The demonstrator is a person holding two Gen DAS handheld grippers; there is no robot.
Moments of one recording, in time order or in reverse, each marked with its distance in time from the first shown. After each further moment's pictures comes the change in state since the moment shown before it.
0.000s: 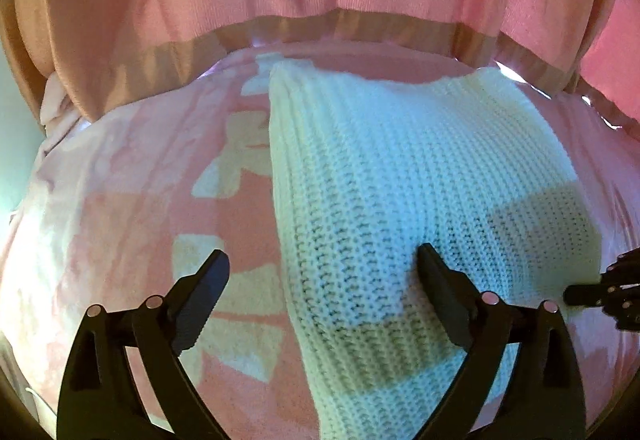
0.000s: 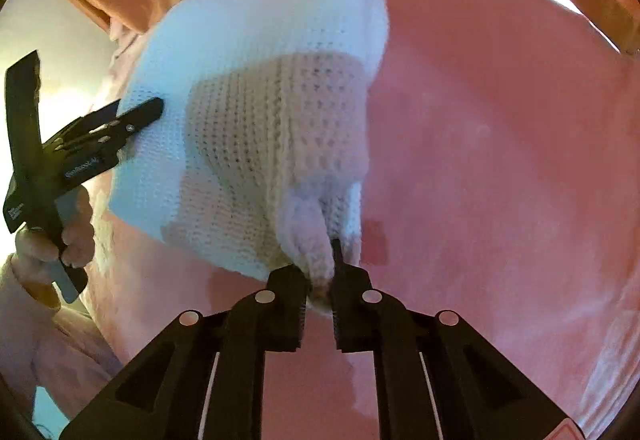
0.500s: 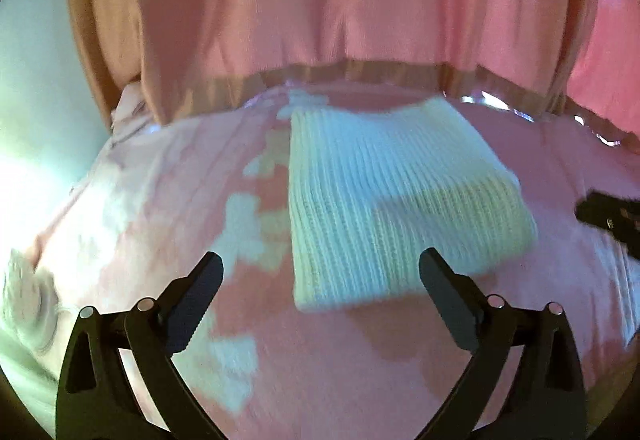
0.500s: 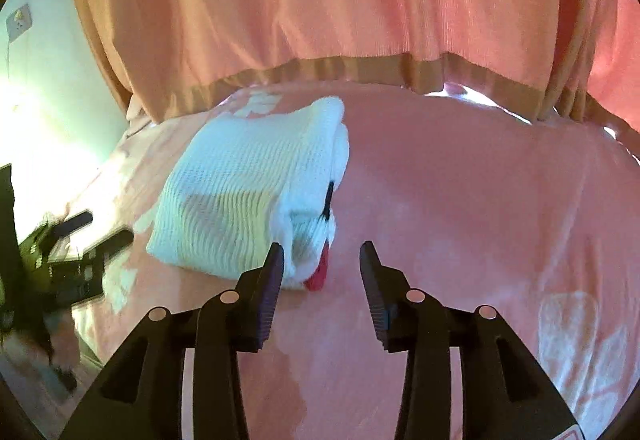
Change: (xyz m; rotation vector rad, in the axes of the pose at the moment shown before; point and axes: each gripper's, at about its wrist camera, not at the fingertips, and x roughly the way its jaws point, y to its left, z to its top) left arm -0.122 -0.042 -0.071 -0.061 -0.118 0.108; right arm -0.092 0.029 -0.064 0.023 -0.424 -0.135
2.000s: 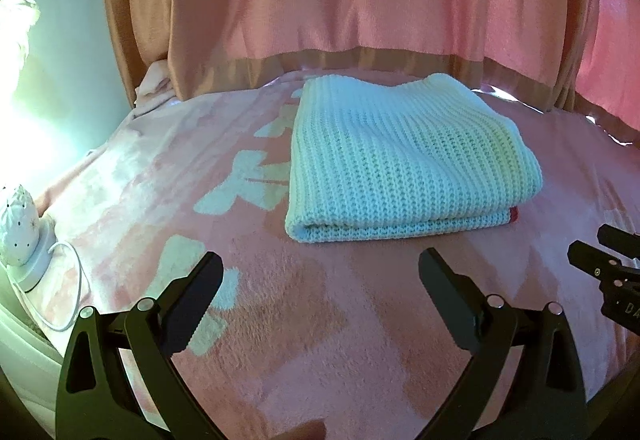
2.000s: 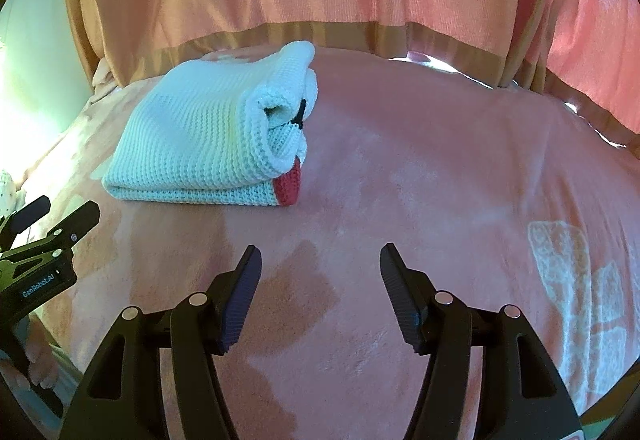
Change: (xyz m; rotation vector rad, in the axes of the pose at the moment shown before) left arm 0.001 -0.014 -0.056 -0.052 -0.067 0.066; right arm 0.013 0.010 -0.074 -0.006 -0.002 -0.183
